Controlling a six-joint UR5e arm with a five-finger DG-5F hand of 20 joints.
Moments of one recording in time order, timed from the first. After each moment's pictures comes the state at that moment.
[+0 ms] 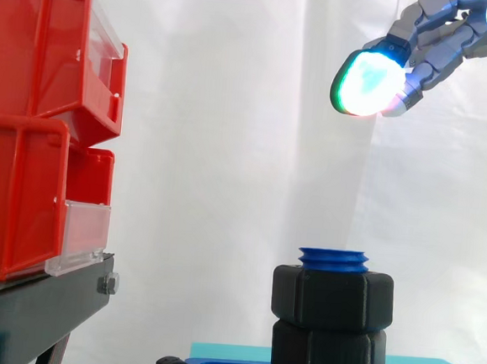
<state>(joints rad) 0.23 -1.91 -1.29 -3.17 -1.21 -1.42</state>
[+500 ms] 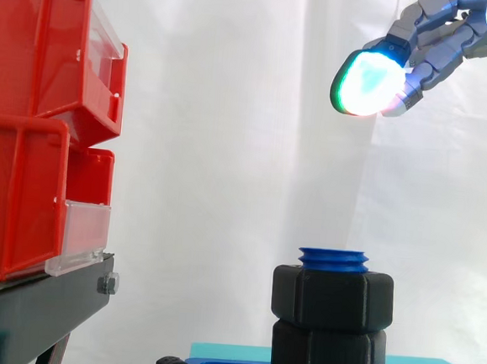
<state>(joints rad) 0.23 -1.91 -1.29 -3.17 -1.21 -1.42</state>
